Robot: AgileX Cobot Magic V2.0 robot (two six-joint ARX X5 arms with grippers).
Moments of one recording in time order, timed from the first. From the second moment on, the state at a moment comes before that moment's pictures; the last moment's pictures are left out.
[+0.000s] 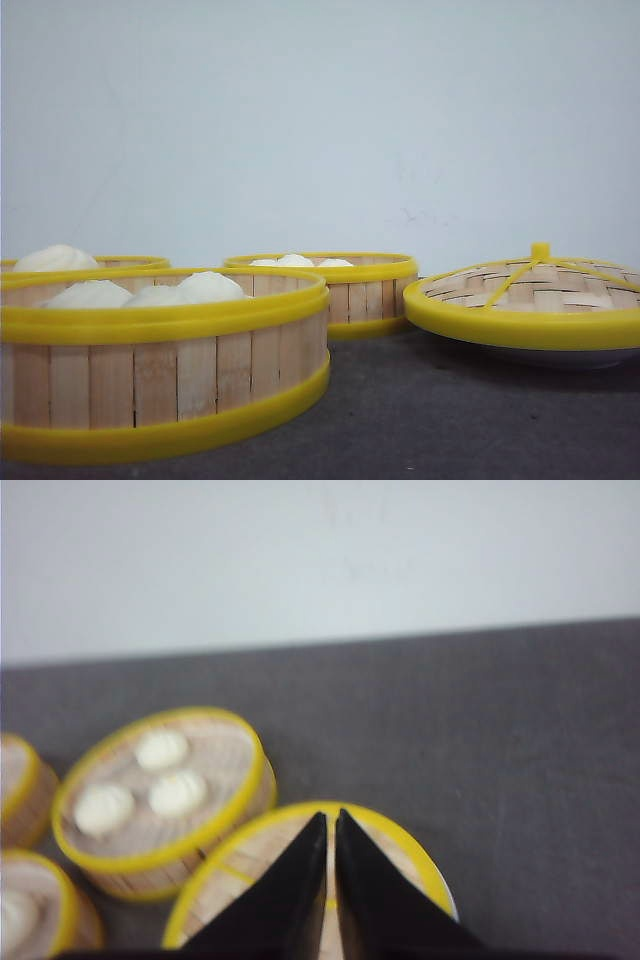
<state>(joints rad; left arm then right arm) -0.07 0.43 0.68 -0.52 0.03 -0.21 0.07 0.54 0.79 -0.52 -0.15 0.18</state>
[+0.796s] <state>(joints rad) -0.07 0.69 0.76 -0.65 0.03 -0.10 0.07 0.89 0.81 -0.65 -0.16 0.05</state>
